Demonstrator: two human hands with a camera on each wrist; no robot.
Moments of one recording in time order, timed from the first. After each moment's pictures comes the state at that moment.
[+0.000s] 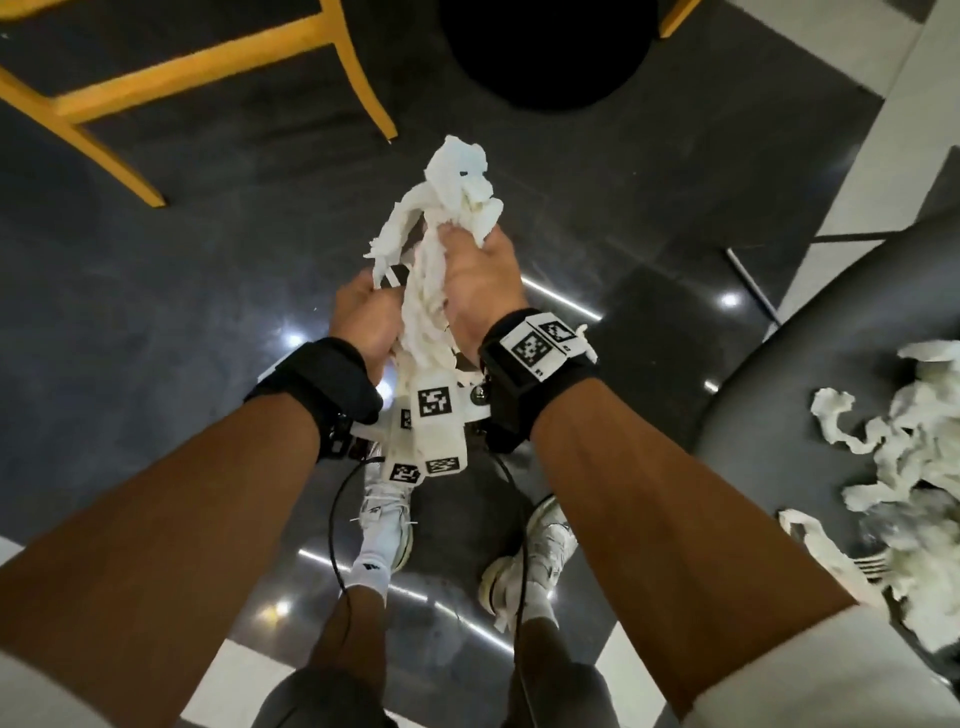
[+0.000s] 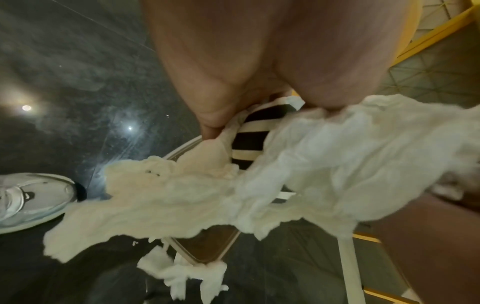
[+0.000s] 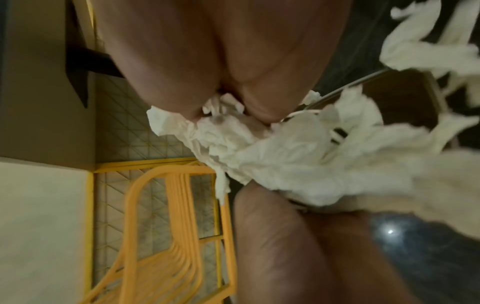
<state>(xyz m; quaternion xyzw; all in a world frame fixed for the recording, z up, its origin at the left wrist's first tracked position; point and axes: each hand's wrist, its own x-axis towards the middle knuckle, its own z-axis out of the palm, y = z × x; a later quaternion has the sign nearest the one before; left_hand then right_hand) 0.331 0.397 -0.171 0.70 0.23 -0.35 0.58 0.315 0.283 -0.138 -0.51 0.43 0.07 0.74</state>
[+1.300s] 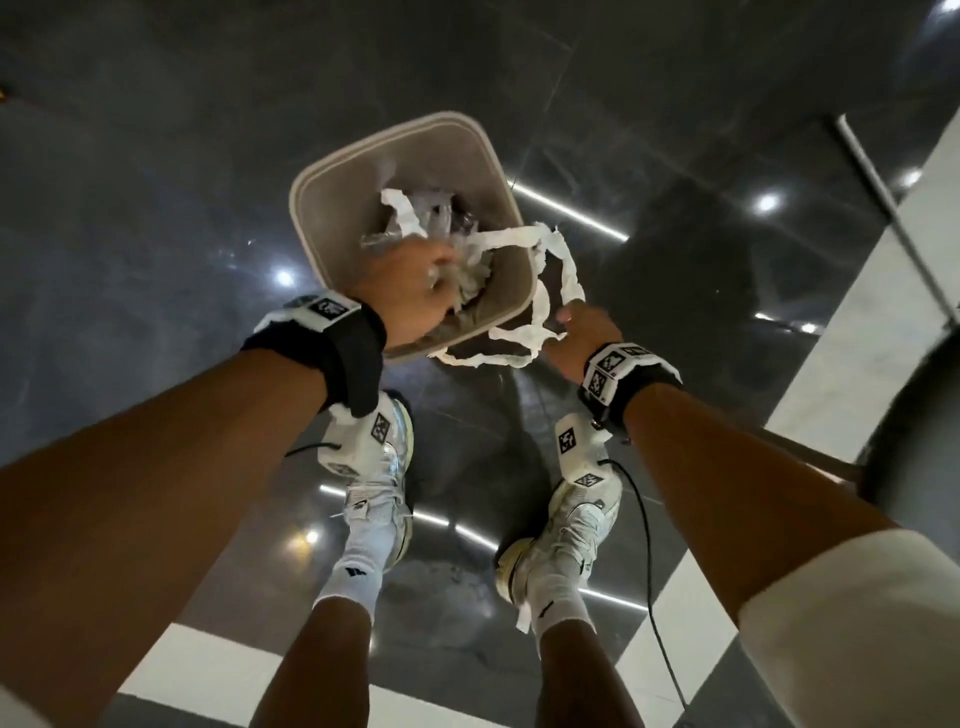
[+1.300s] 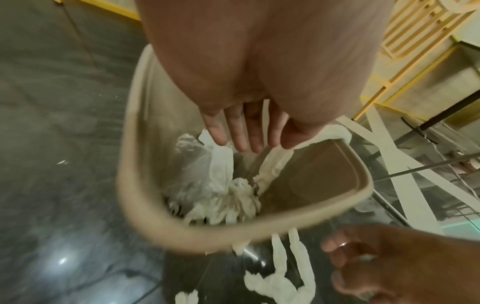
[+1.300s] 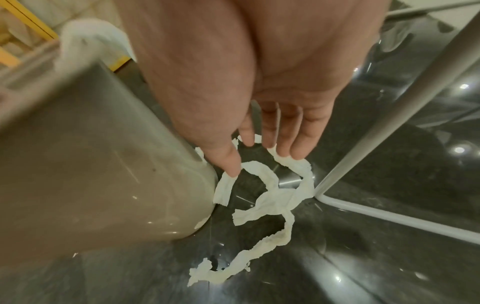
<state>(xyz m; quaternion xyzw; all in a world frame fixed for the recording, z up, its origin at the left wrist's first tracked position) 0.320 0.365 -0.361 0.86 -0.20 -0.43 0.19 0.170 0.183 -0.456 -0.77 0.40 0.40 0.30</state>
